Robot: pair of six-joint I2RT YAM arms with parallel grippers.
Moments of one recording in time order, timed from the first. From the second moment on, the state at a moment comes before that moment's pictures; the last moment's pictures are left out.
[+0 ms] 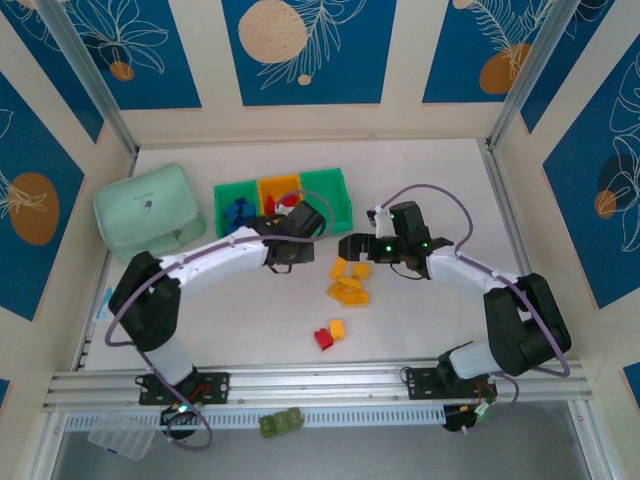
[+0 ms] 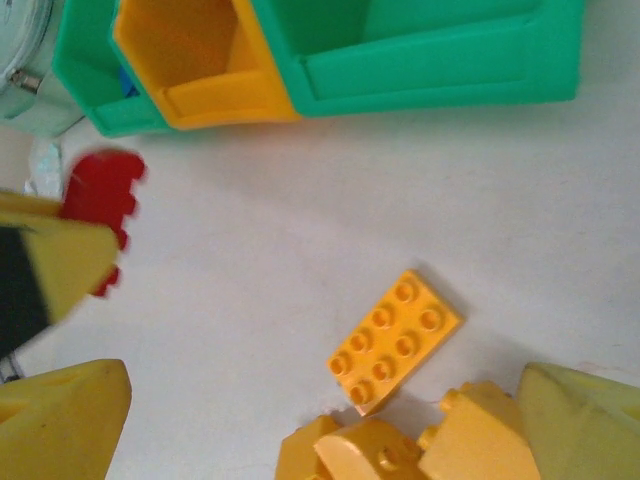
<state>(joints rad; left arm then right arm) -0.81 1.67 1.28 -0.72 -0.26 -0.76 0.40 1.41 0.74 -0.13 -0.51 0.42</state>
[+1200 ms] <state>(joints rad) -0.60 1.79 1.52 -0.78 -0.19 -0.45 0.48 1.42 0.85 -0.32 -0.42 0.44</state>
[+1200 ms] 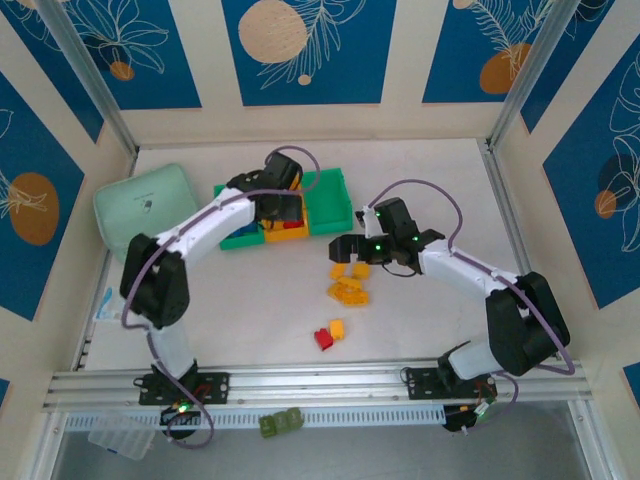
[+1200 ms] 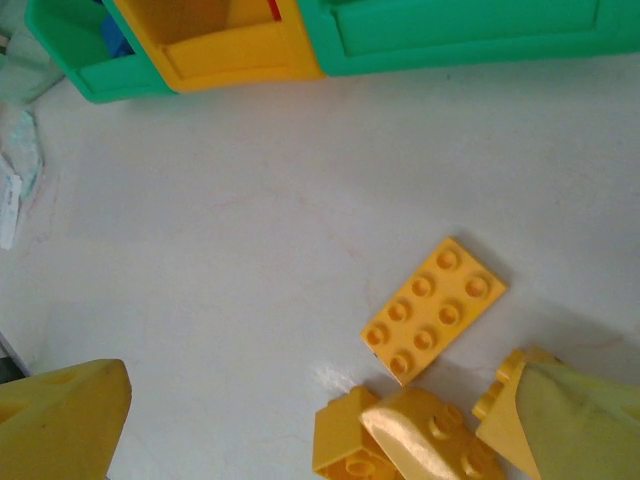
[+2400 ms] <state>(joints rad) -1.21 1.66 1.10 -0.84 0.00 -0.94 0.53 1.10 0.57 -0.50 -0.39 0.58</state>
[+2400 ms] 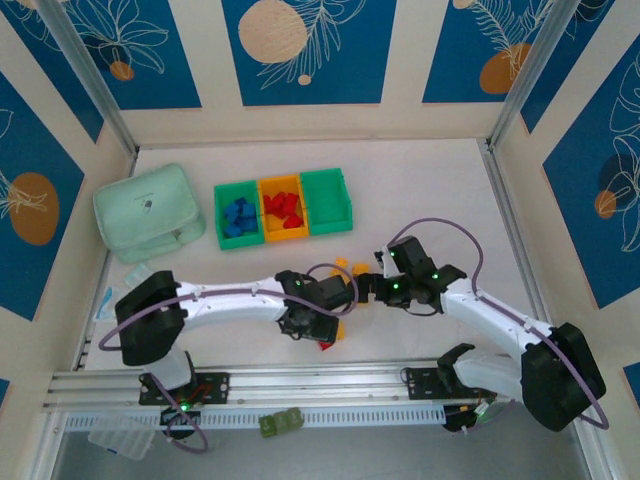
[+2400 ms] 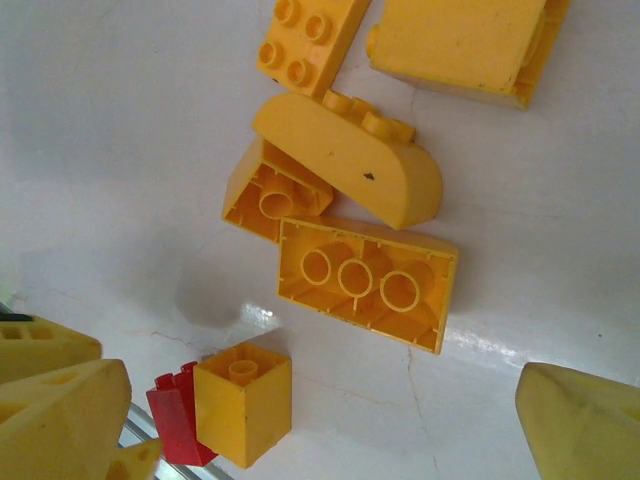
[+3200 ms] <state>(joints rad) -1.25 1.81 1.19 -0.83 0.01 -0.90 0.48 1.05 0.53 -0.49 -0.39 0.58</state>
